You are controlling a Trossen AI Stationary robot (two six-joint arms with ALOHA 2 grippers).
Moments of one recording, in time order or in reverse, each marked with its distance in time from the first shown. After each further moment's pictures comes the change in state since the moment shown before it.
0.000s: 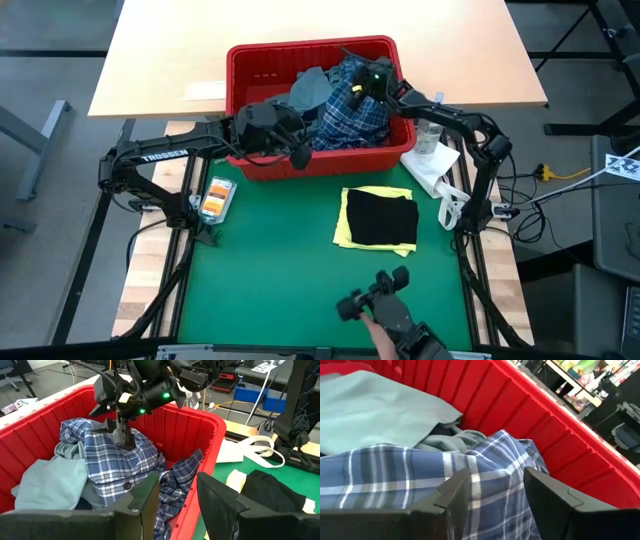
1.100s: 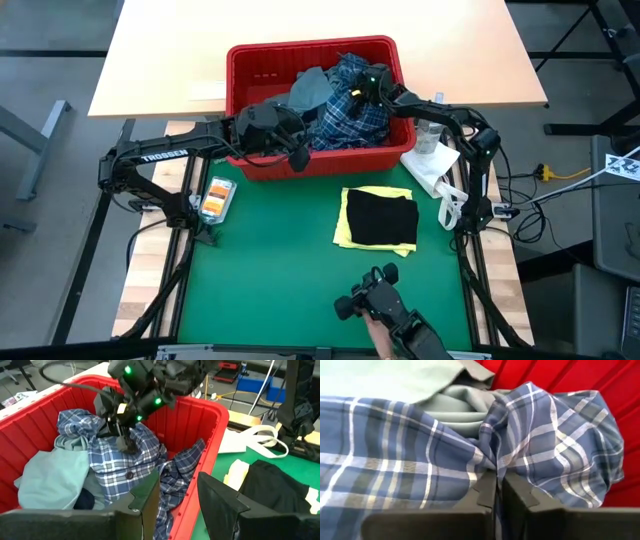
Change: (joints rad) left arm 0.000 0.000 0.000 -0.050 0.002 -0.002; right arm -0.040 0.117 0.000 0.016 -0.174 0.024
